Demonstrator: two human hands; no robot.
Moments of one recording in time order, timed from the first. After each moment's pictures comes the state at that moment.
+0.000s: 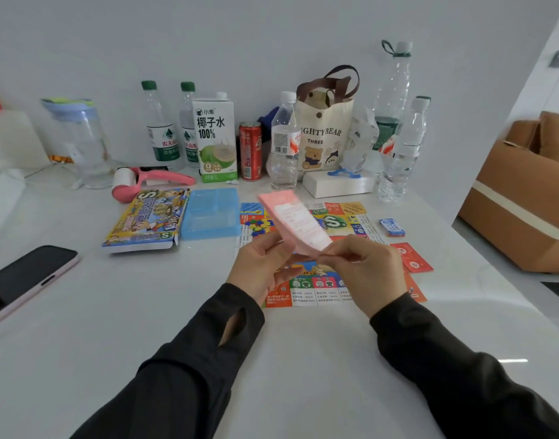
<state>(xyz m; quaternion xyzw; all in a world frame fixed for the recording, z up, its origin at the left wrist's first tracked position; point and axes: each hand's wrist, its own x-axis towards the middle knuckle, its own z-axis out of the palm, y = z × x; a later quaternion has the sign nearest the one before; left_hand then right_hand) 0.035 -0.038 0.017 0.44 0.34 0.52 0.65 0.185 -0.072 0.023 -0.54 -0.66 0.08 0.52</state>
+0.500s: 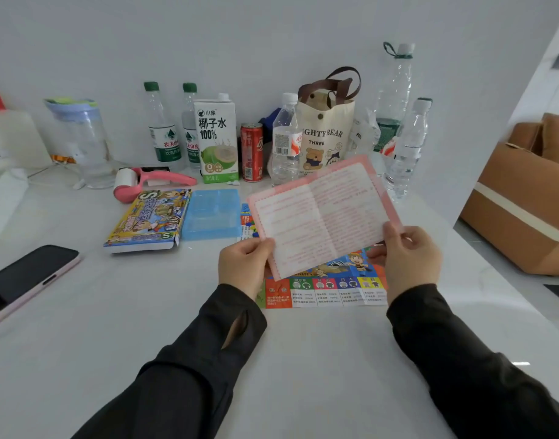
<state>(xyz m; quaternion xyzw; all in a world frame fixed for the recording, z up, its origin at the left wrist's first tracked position) 0.029 -0.030 0.008 0.45 0.51 0.58 0.45 0.214 -0.059 0.030 -0.60 -0.33 0.24 0.69</state>
